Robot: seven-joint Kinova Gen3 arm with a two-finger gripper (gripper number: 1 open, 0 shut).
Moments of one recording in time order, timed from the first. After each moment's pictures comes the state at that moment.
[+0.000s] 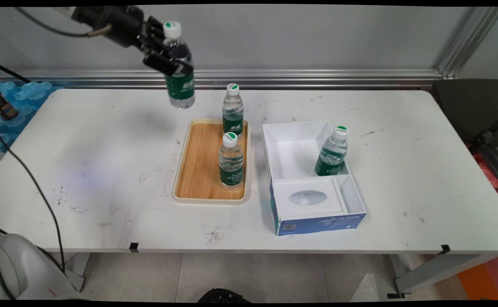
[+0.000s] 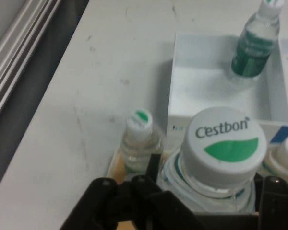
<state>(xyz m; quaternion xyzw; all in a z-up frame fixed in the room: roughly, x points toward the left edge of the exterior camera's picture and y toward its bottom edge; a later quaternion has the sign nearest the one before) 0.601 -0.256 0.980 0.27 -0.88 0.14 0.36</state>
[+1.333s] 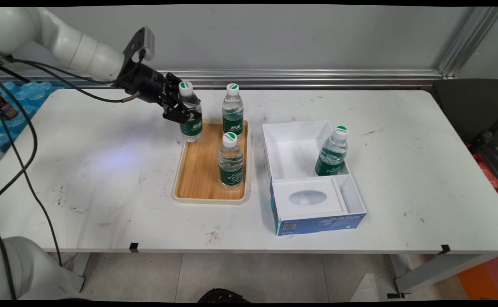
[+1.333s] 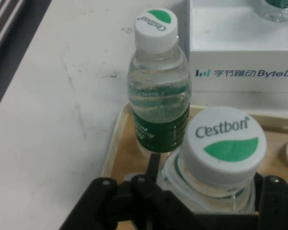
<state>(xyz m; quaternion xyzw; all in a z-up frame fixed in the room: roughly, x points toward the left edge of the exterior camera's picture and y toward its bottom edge) 0.615 -0.281 0.833 0.24 -0.89 0.15 0.36</state>
